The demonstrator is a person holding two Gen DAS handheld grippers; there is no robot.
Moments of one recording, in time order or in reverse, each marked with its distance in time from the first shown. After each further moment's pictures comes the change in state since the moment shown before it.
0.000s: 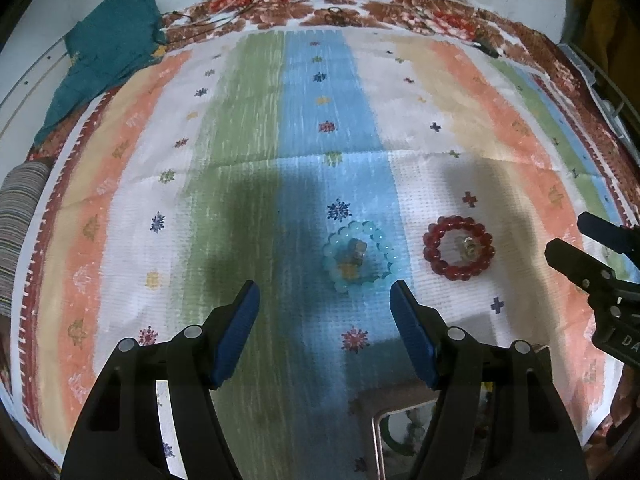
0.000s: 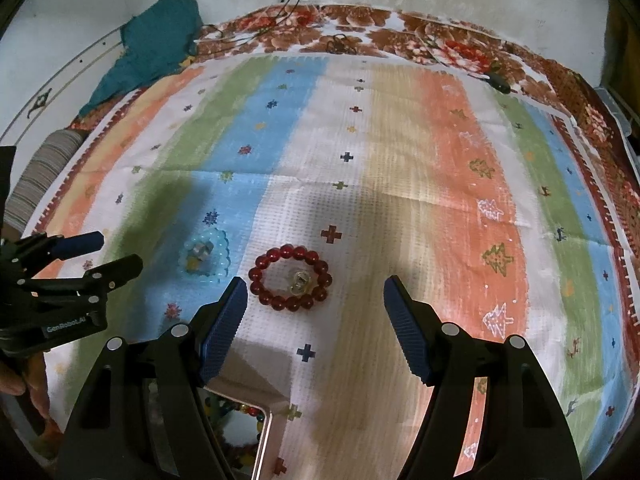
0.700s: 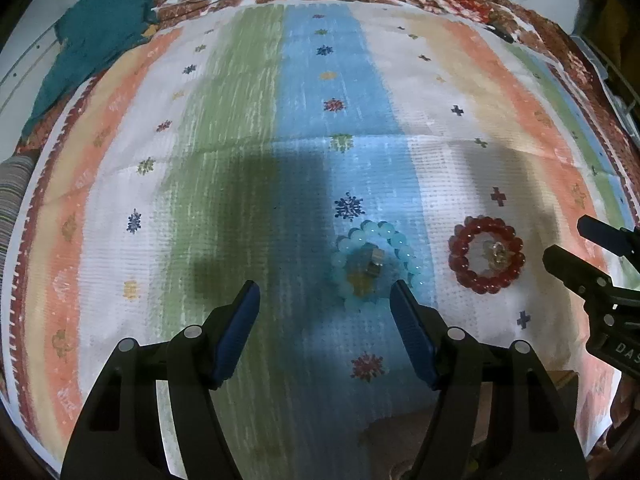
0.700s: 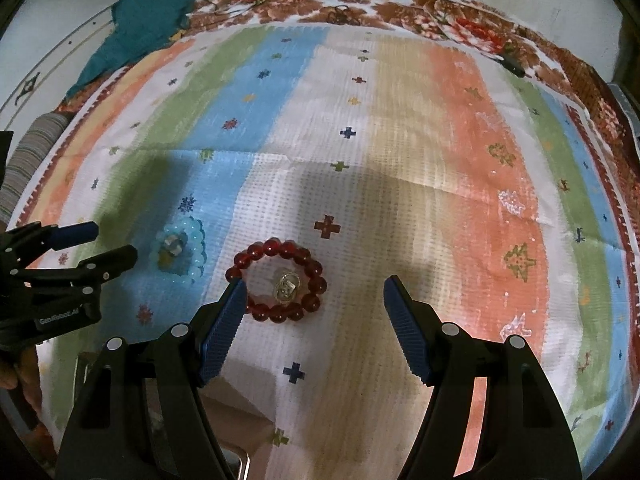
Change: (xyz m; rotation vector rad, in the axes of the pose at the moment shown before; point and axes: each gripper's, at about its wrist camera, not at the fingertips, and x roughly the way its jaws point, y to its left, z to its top) left arm 0.043 0.007 0.013 -0.011 0.071 -0.003; right arm 0.044 0.000 0.009 -0.020 0.082 -0.008
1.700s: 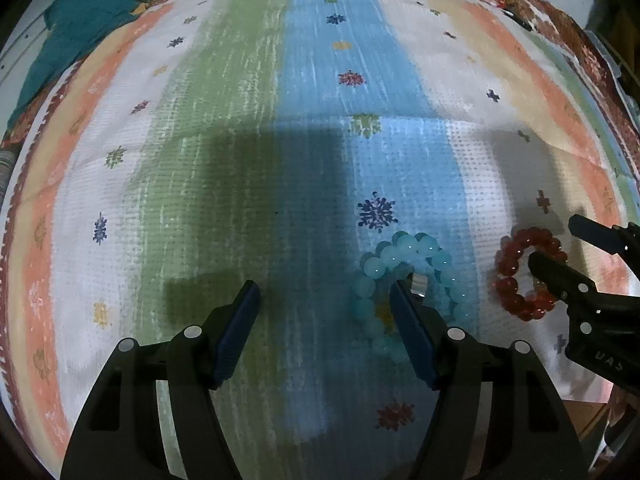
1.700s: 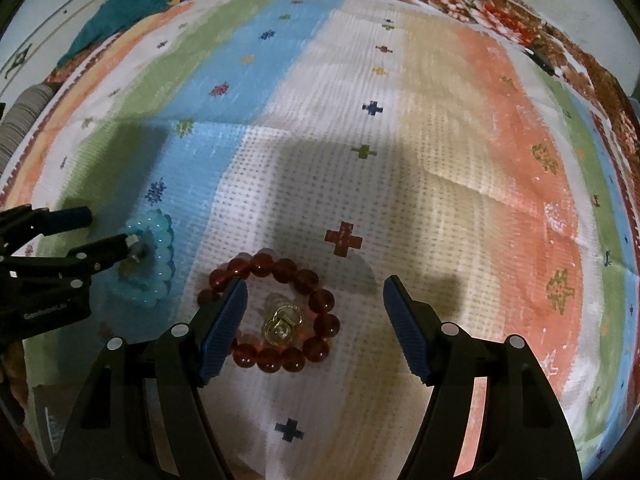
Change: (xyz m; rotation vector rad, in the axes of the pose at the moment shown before) left arm 0.049 0.010 0.017 -0.003 0.059 -0.006; right arm 0.061 0.009 0.013 -0.060 0.089 -0.021
